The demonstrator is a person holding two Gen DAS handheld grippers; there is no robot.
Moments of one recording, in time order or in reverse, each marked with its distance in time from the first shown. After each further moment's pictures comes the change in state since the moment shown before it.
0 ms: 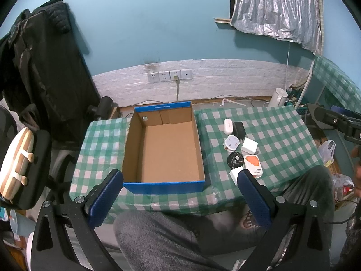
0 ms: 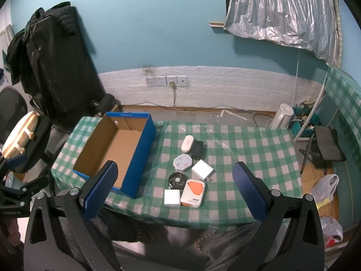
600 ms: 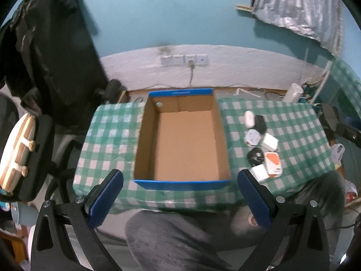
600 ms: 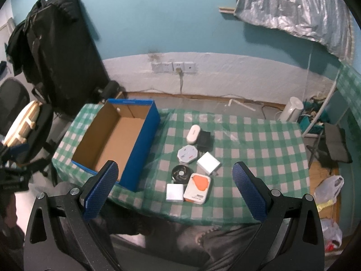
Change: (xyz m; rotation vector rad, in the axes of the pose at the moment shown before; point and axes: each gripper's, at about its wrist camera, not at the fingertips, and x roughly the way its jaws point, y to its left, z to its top) left arm 0.057 0.051 0.016 -0.065 0.118 0.045; right arm 0.040 0.001 -0.009 -0.029 0.112 0.066
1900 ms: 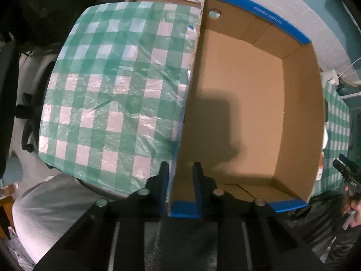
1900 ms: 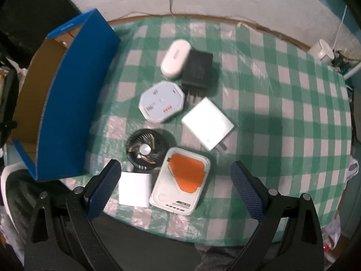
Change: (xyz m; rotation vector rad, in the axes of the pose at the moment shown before) left arm 0.242 0.122 0.003 -0.186 0.582 -0.083; right arm 0.240 -0.077 -0.027 0.060 0.519 -0.016
